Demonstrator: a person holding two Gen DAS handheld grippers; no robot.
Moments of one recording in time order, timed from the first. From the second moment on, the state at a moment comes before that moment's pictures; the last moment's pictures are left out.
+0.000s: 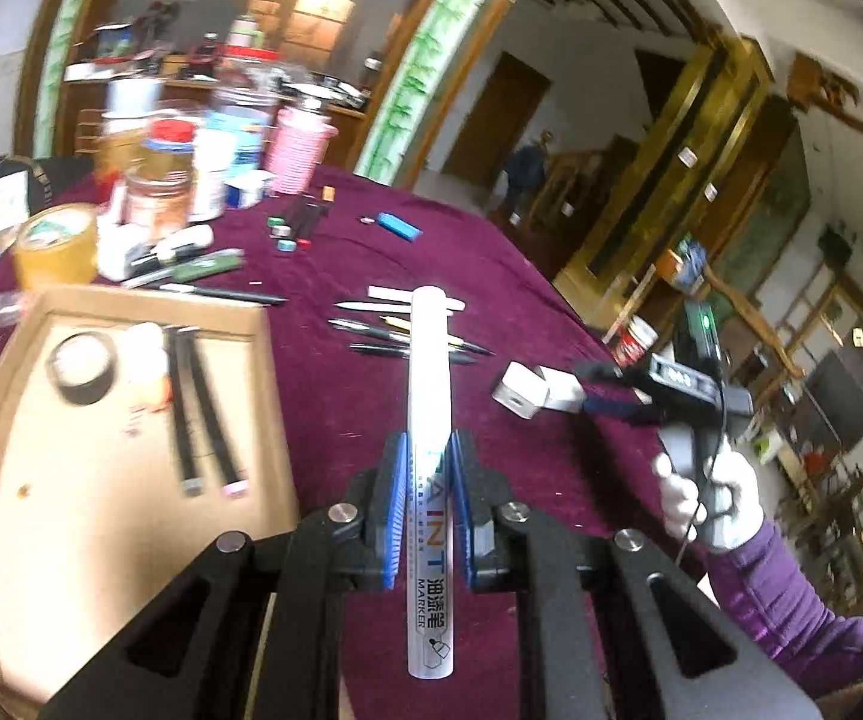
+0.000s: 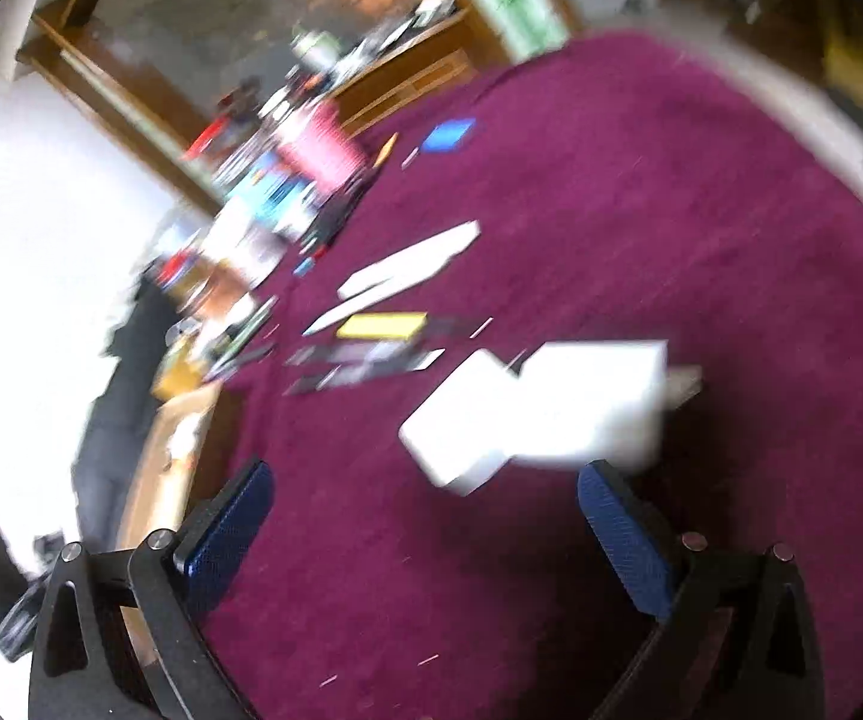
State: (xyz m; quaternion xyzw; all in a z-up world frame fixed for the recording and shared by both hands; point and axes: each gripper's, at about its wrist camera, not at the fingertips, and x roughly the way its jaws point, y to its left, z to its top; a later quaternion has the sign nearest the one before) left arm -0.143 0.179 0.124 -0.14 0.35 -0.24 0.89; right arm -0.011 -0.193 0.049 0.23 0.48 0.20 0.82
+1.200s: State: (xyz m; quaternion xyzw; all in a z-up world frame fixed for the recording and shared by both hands) left arm -0.066 0.327 0.040 -0.19 0.51 -0.02 0.84; right arm -0.009 -0.054 0.080 0.15 0.50 0.16 0.84
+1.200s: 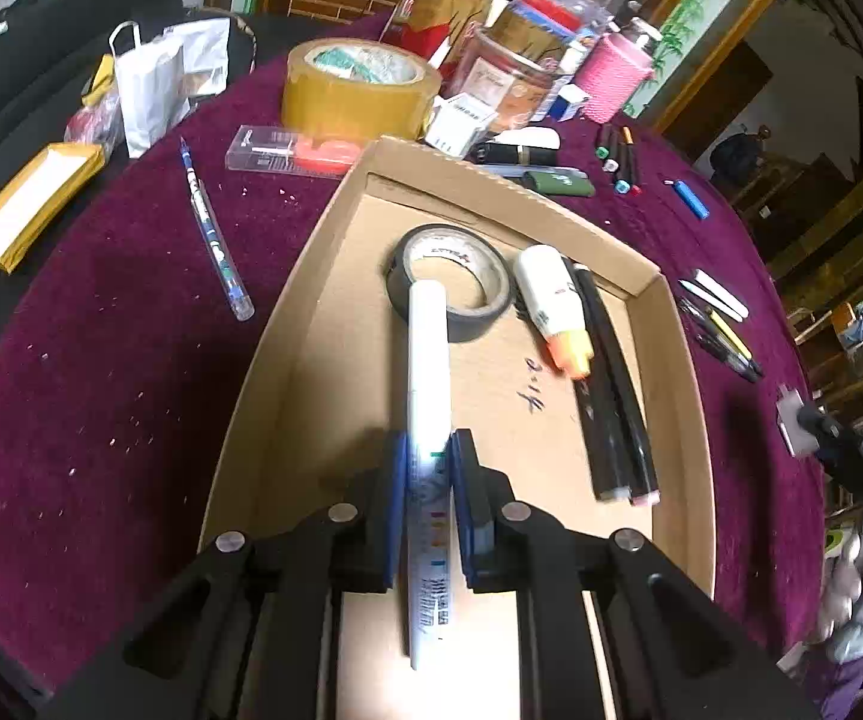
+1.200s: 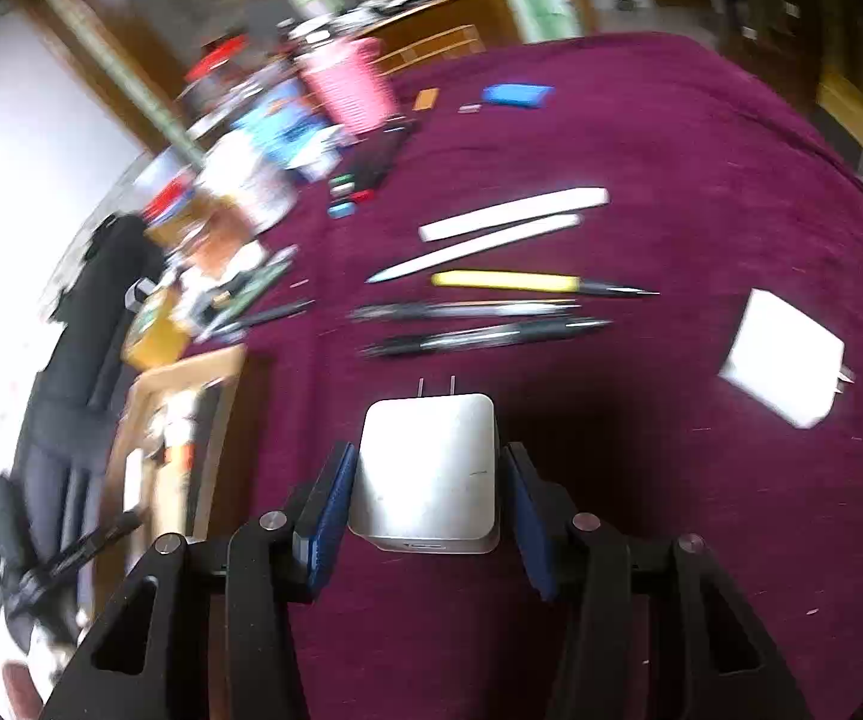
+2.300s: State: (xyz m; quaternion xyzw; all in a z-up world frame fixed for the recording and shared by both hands) left arm -0.179 0.384 0.089 -0.31 0.37 -0.03 0.88; right arm 0.008 0.219 0.048 -0.05 0.54 0.28 0.79
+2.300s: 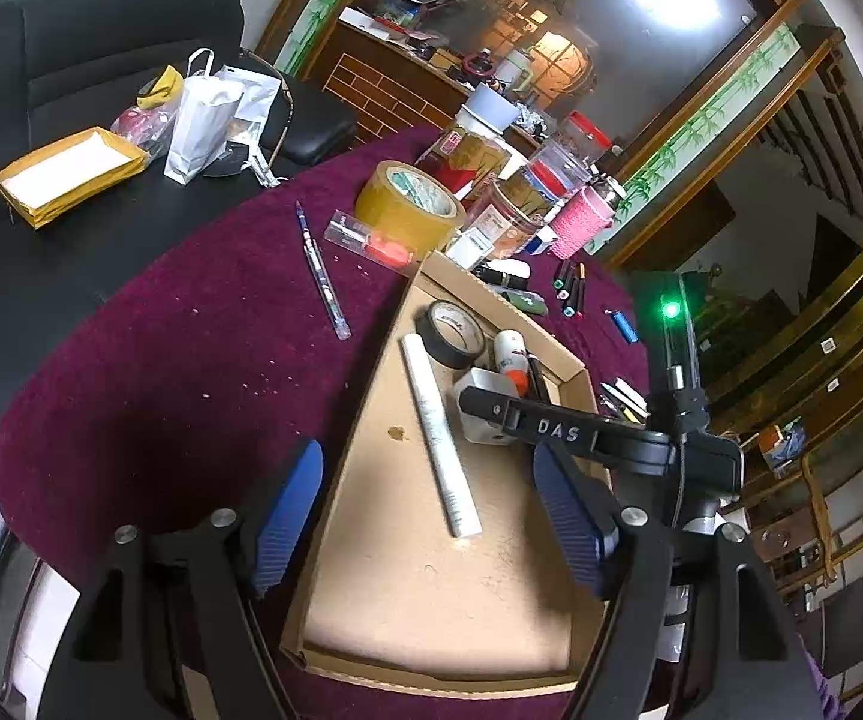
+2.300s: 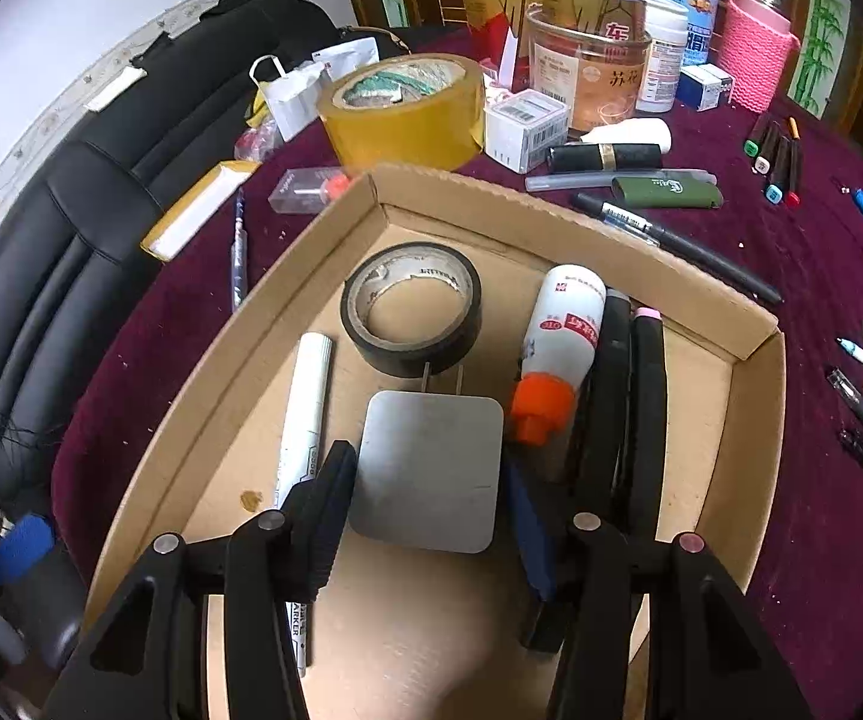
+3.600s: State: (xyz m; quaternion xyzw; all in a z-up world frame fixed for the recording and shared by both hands) left arm -0.145 0.141 0.087 -0.18 0.45 -0.16 0.86; right arm 0.037 -0.209 0.026 0.15 0.48 0.12 0.85
